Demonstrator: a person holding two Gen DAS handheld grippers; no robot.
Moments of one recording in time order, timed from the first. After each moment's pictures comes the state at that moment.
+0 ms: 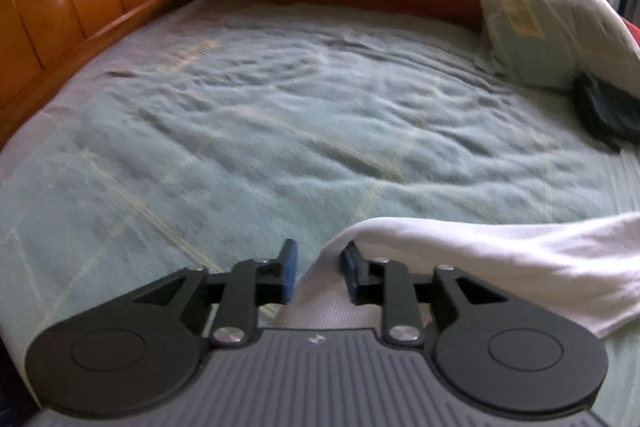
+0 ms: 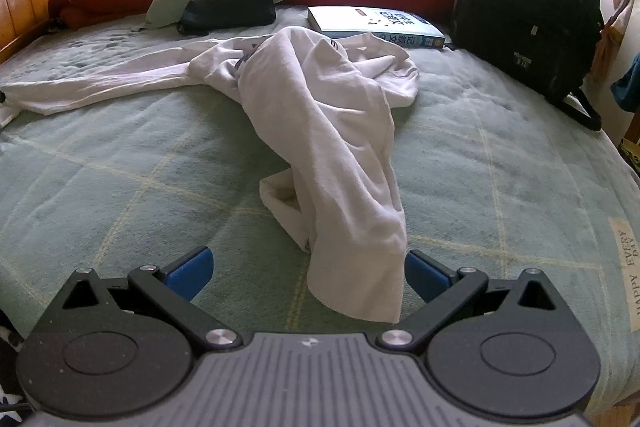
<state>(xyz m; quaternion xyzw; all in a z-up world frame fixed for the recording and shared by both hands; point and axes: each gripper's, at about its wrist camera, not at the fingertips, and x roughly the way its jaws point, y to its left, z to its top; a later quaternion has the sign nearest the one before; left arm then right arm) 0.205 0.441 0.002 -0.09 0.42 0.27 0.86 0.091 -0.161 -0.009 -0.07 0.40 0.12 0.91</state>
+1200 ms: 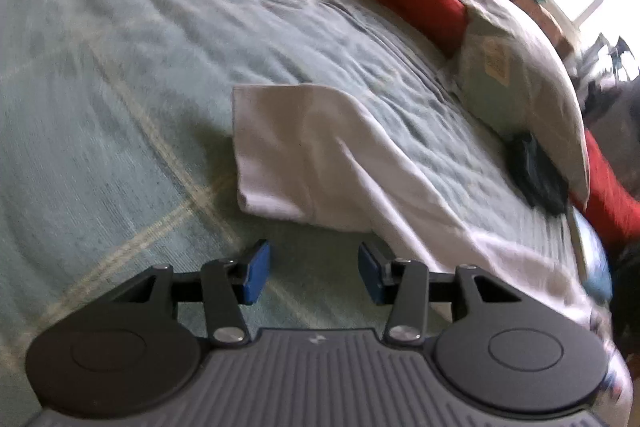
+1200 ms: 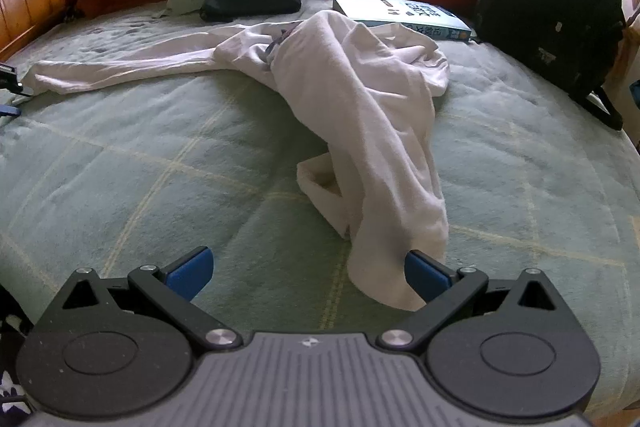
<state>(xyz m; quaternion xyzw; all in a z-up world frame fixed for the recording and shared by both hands) 0.163 0.447 -0.049 -0.36 0.36 0.18 0.84 0.086 -0.144 -0.017 -0.08 0.41 0.15 0.90</state>
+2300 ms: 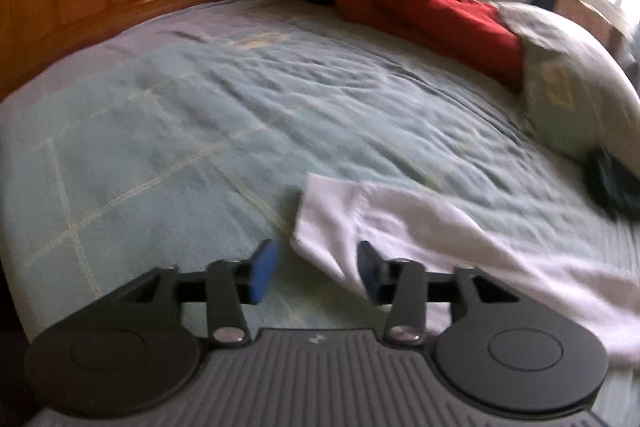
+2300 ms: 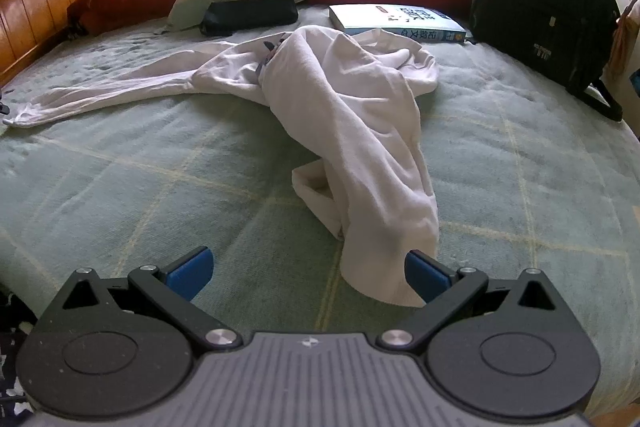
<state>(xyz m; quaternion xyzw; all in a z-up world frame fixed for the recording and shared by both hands) 0.133 0.441 0.003 -0.18 0.36 0.30 0.86 0.081 -0.159 -0.012 -0.04 0.40 0.15 0.90</state>
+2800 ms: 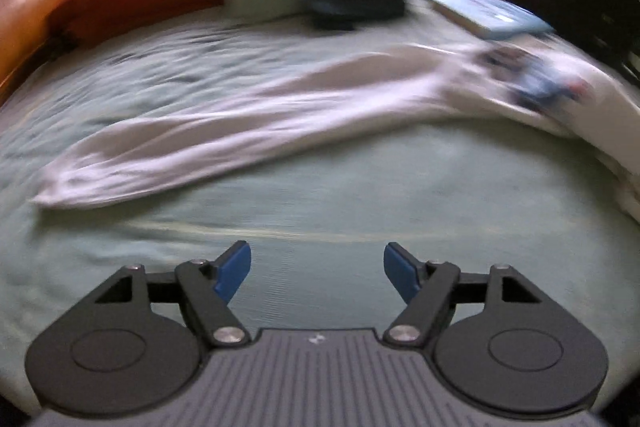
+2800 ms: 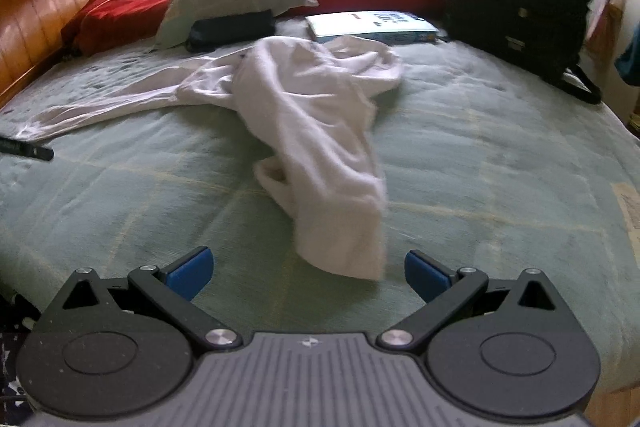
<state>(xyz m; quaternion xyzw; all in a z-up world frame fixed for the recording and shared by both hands) 0.118 0.193 -0.003 0.03 0.43 0.02 0.90 0.058 -0.205 -0.008 -0.02 0.39 0.13 0.91</state>
